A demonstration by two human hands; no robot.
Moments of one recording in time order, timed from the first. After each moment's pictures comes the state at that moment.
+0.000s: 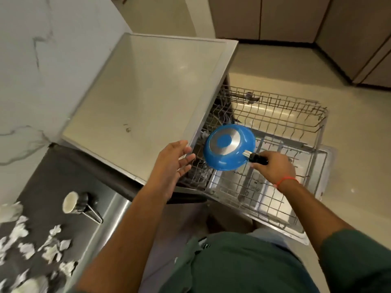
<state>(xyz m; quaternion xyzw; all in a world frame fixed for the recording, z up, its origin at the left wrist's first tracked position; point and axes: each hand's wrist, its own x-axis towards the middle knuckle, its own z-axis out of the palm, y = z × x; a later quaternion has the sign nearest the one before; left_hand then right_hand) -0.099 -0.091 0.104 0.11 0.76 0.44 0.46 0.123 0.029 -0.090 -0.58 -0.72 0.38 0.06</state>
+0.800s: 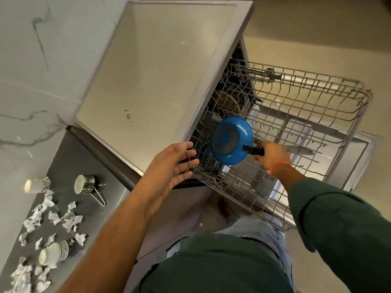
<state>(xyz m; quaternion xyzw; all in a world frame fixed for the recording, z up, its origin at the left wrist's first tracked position) -0.065 -0.079 0.102 0.09 0.79 0.38 0.47 0.091 0.074 -0.194 -0.50 -0.76 0.41 -0.05</state>
